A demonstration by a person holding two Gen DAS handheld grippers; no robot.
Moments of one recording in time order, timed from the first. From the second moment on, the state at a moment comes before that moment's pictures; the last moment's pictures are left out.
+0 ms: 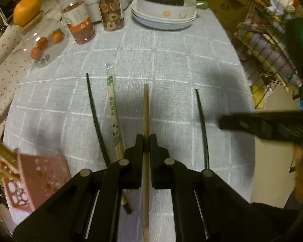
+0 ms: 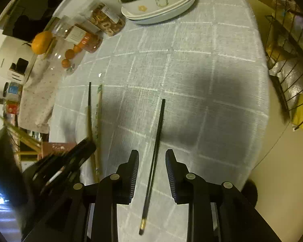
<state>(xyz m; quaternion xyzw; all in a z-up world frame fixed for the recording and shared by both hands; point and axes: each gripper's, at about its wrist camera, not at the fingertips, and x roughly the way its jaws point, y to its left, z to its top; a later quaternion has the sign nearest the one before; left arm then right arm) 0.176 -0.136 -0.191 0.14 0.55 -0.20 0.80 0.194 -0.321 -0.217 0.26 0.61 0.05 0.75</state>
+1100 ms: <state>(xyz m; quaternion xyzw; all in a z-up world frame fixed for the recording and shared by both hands) 0.094 -0.048 -0.111 0.10 0.46 -0.20 0.86 0.132 -0.248 -0.141 0.14 0.52 0.07 0.84</state>
